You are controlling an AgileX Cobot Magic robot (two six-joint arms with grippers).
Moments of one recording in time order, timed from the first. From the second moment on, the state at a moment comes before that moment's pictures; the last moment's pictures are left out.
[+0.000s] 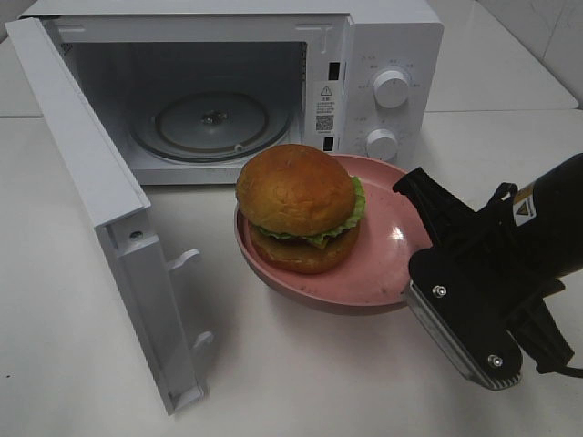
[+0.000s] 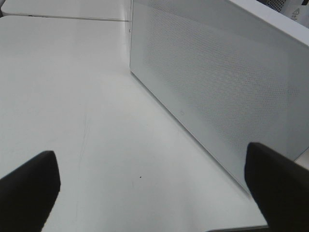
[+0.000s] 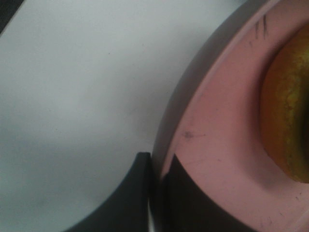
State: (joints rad) left arm 0.01 0.00 -0.50 -0.14 1.05 0.07; right arm 0.56 1.35 -0.62 0.16 0.38 -1.79
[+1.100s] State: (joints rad) left arm 0.01 0.00 -0.50 -0.14 1.05 0.07; right arm 0.60 1.67 -0.98 0.20 0.42 -1.83
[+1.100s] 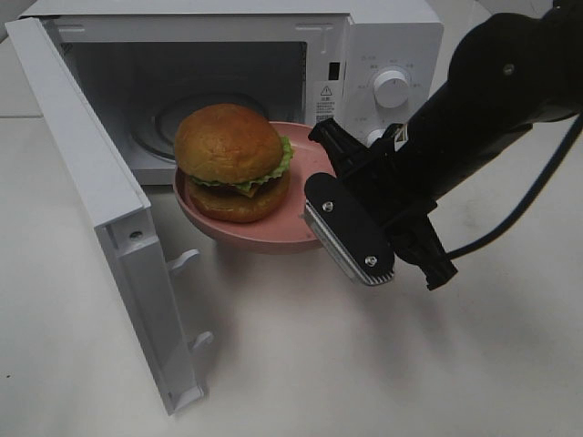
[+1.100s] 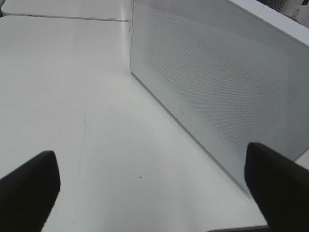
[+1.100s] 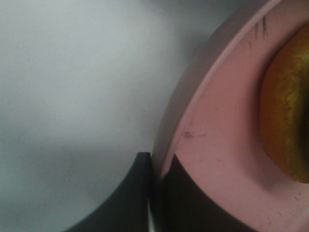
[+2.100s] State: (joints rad) left arm 0.01 0.00 -0.50 -0.14 1.05 0.07; right arm 0.60 1.92 -1.35 0.13 0.58 -1.71
